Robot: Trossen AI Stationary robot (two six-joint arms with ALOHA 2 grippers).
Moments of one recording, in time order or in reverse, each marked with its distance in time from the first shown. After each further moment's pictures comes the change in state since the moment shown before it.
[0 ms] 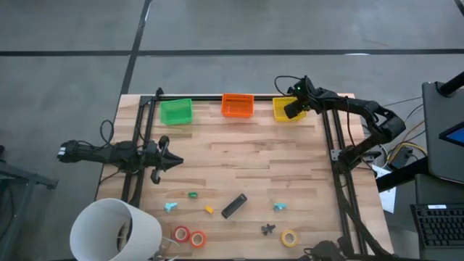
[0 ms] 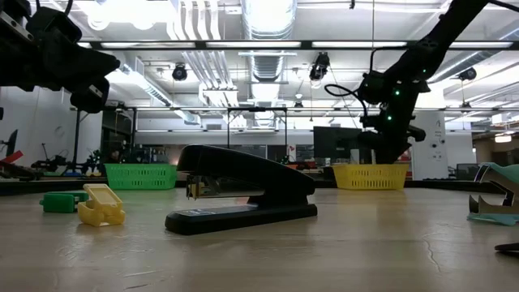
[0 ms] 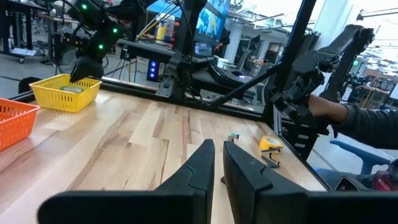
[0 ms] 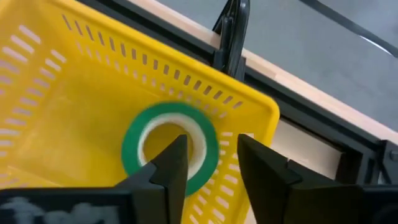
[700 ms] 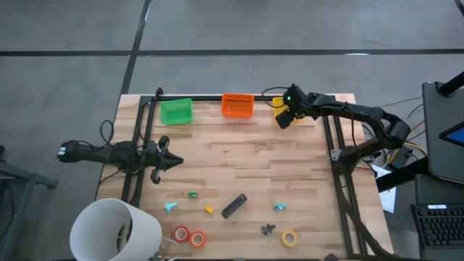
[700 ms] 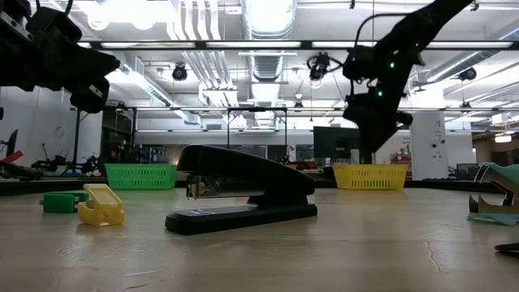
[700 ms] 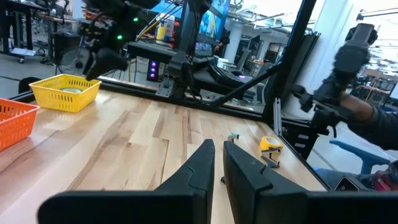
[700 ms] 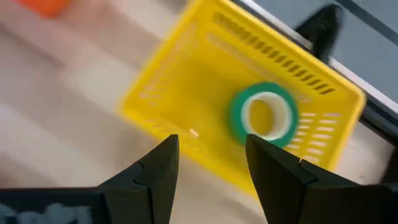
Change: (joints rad) left arm 0.000 0.000 0.000 0.000 0.000 0.000; right arm 0.277 -0.093 0.078 -0.225 -0.022 0.147
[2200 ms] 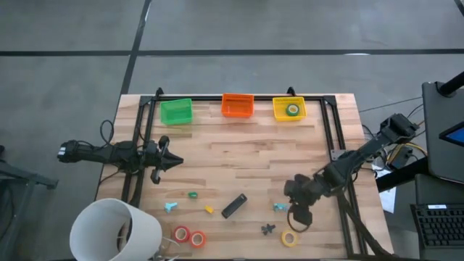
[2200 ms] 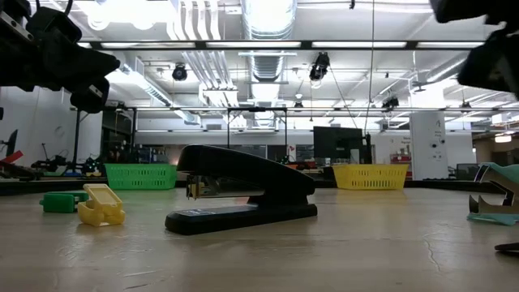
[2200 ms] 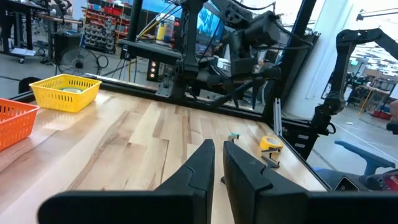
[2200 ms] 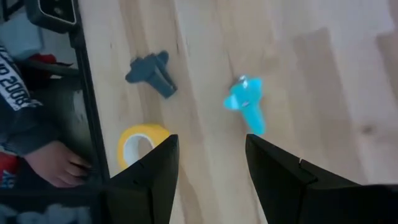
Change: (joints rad) left arm 0.000 0.000 0.000 0.000 0.000 0.000; right arm 1.259 -0.096 -0.052 0.004 -0.250 0.695
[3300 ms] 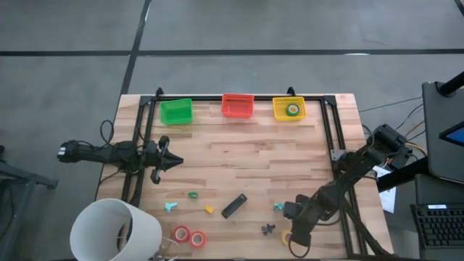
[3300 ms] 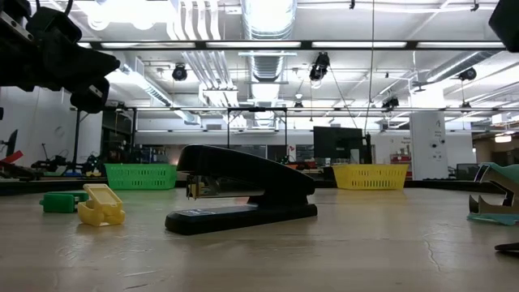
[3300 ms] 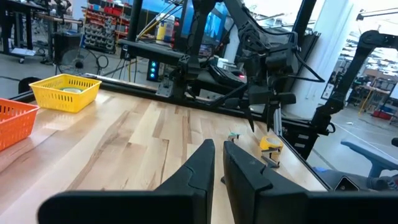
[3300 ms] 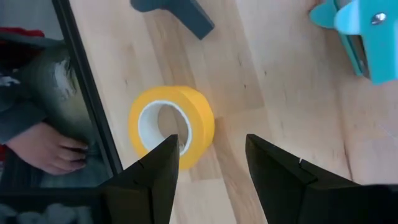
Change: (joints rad) left arm 0.000 0.000 0.000 0.000 0.000 0.000; right arm 0.169 0.257 0.031 0.153 -0.019 0.219
